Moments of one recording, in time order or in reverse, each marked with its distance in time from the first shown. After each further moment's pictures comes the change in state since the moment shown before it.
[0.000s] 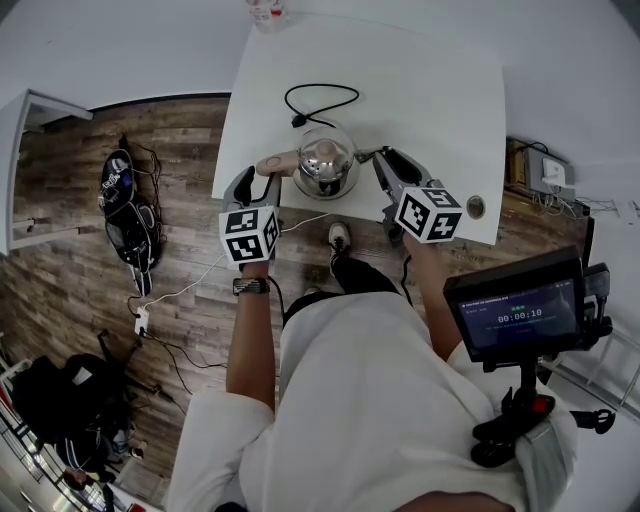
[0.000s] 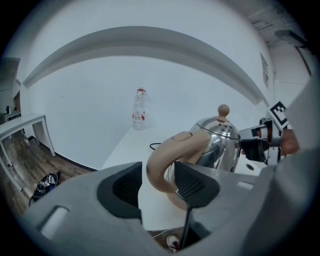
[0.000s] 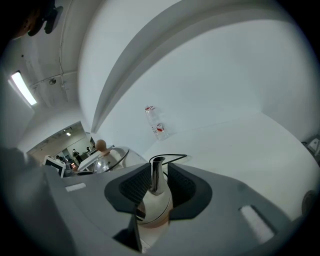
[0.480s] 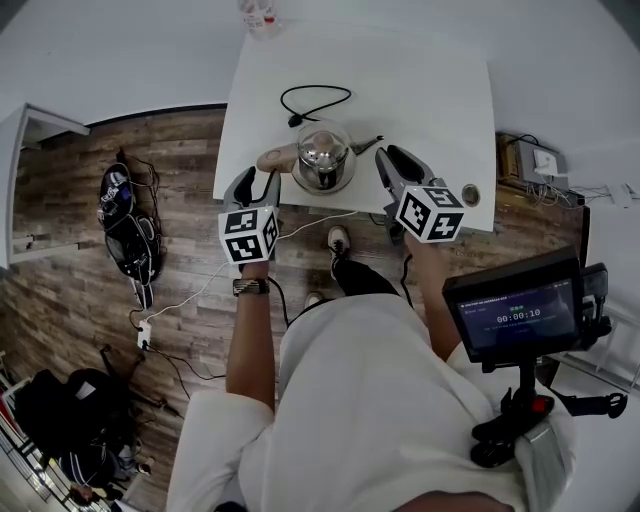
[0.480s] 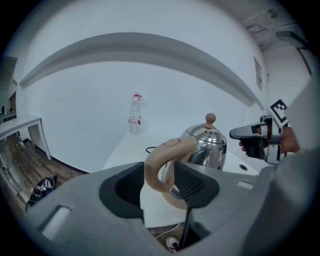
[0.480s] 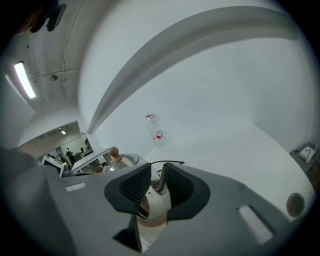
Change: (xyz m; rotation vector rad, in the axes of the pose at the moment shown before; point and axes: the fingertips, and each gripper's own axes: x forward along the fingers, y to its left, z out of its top) left arm 0.019 -0.004 0.016 0.019 -0.016 -0.031; right arm 0.000 -0.012 0.025 -0.027 -0.053 -0.052
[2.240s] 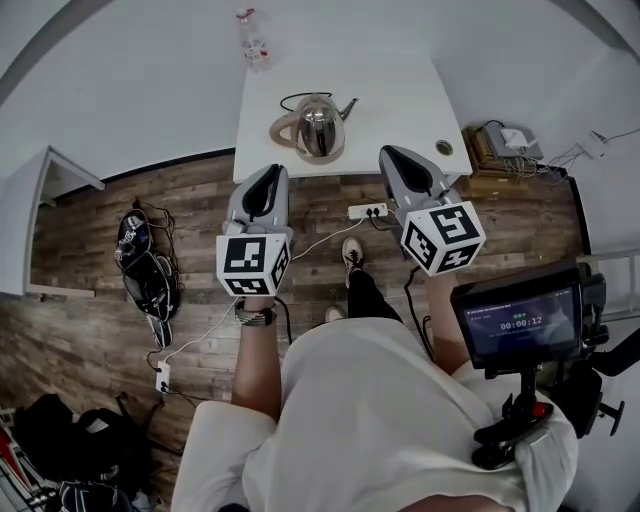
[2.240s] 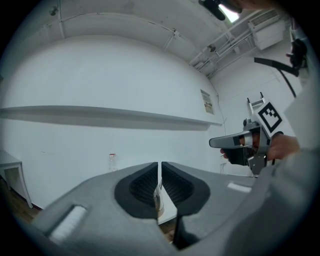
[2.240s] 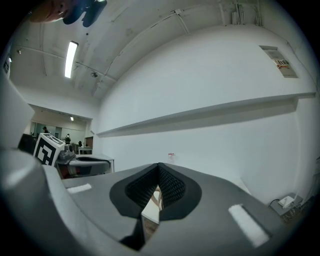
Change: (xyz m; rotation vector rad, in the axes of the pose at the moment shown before) left arm -0.305 -0.118 0.067 0.277 -0.450 -0.240; right arm -0.276 0.218 0.019 -0.341 -0.368 -0.042
